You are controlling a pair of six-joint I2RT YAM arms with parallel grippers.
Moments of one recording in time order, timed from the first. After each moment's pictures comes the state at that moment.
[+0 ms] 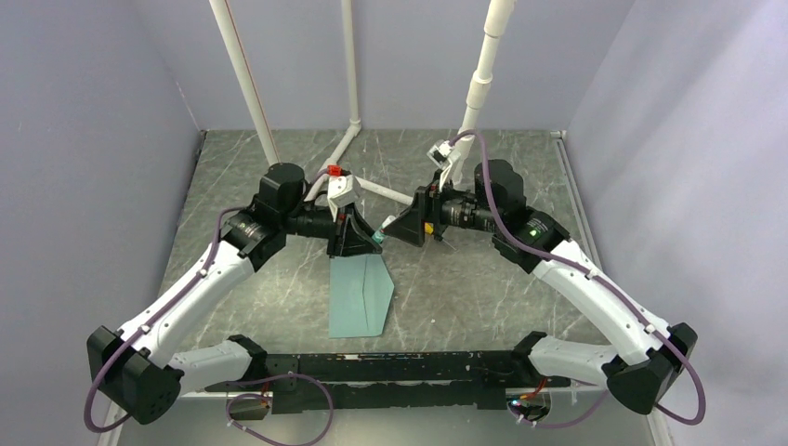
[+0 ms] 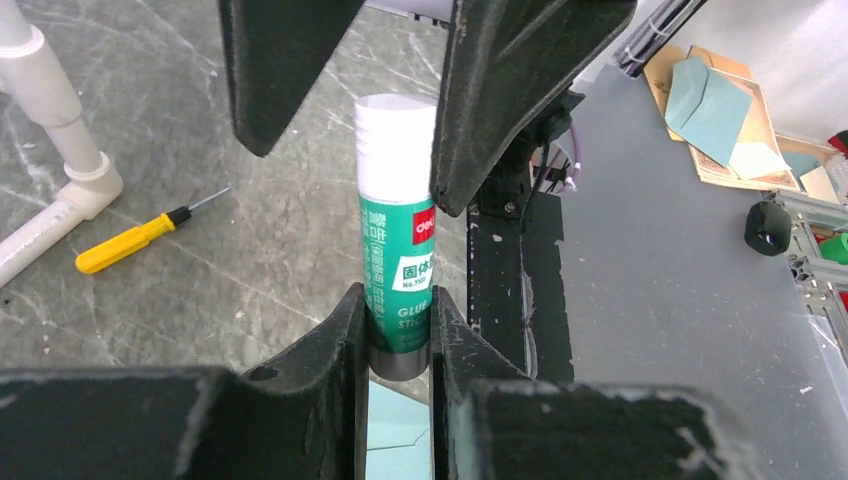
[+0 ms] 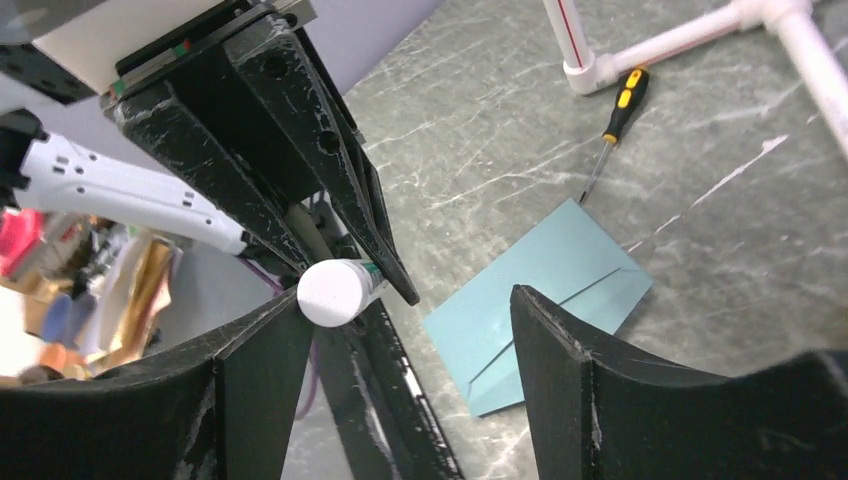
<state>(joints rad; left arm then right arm) -0.56 1.12 1.06 -0.30 1.01 0.06 0.68 1.12 1.18 -0.33 -0.52 0.33</state>
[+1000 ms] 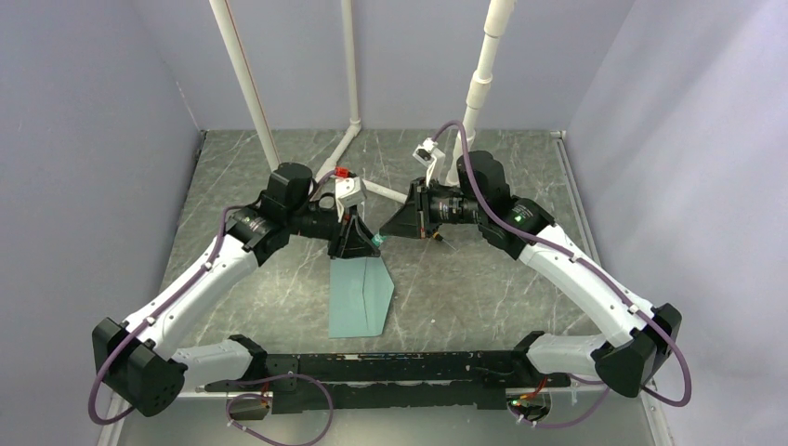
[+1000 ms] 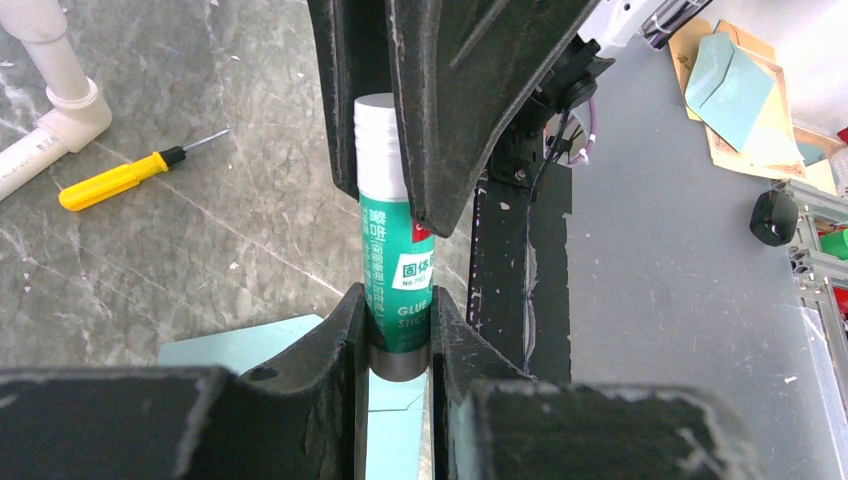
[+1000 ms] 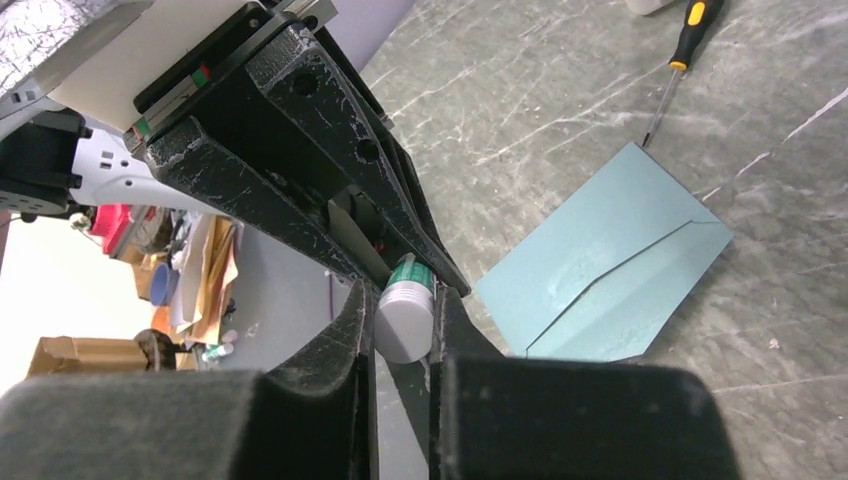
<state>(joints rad) -0.56 1.17 1.09 -0.43 0.94 0.11 0.68 1.22 1.24 -0.41 -0.60 0.49</state>
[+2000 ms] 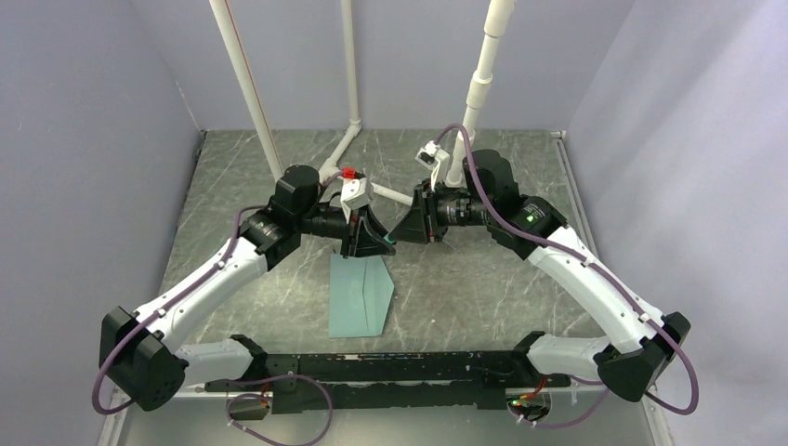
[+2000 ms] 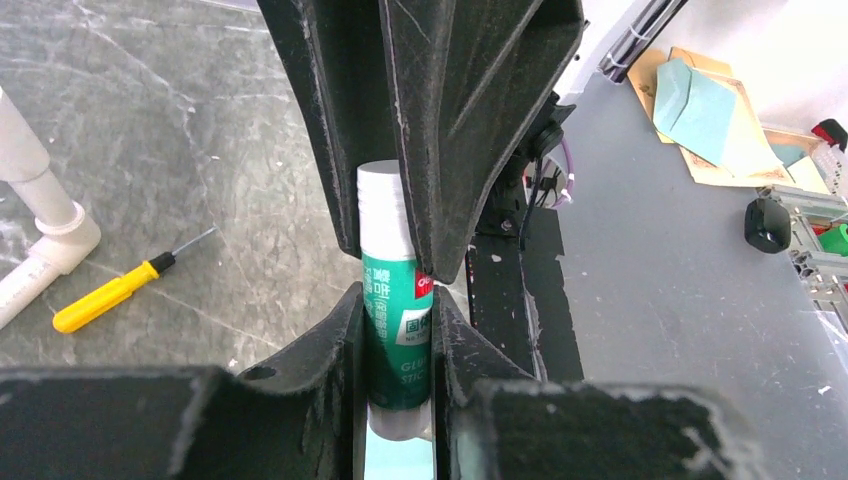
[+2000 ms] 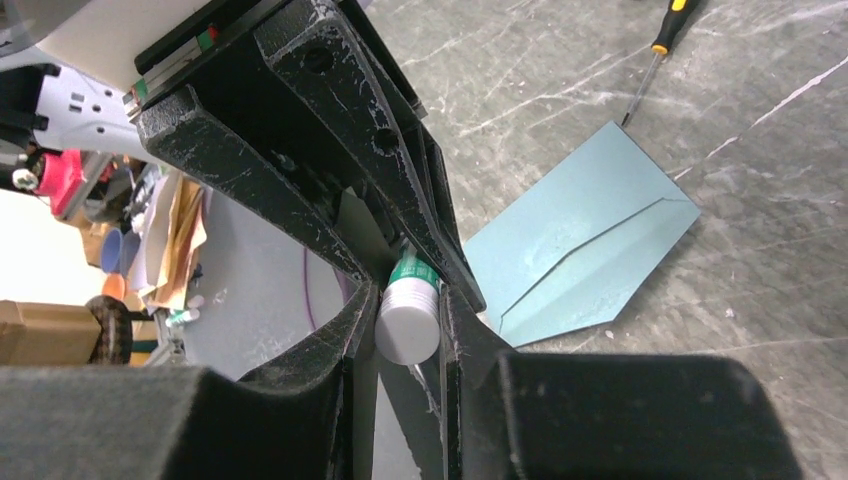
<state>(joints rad) -0.60 1.20 1.03 -0.16 1.00 0.03 0.68 1.19 1.30 -0.56 -0.59 0.38</state>
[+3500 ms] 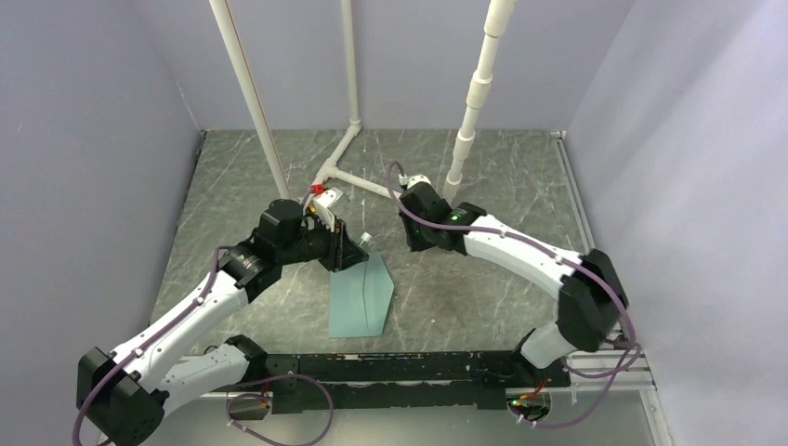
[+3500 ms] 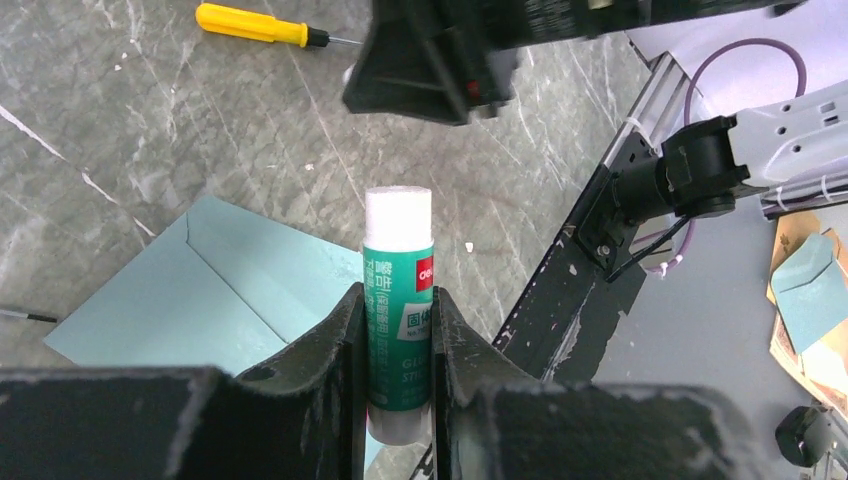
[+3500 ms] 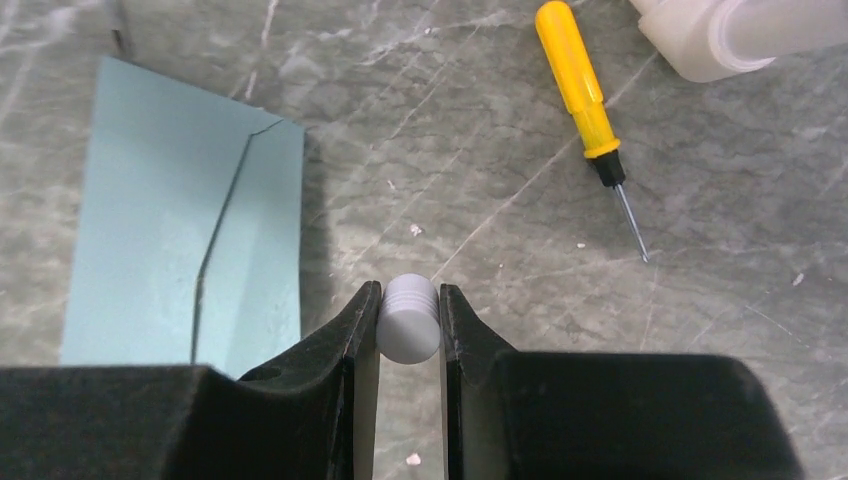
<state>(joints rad) -0.60 0.98 0.79 -0.25 0.48 -0.30 0.79 1.49 1.16 -0.58 0.20 0.38</state>
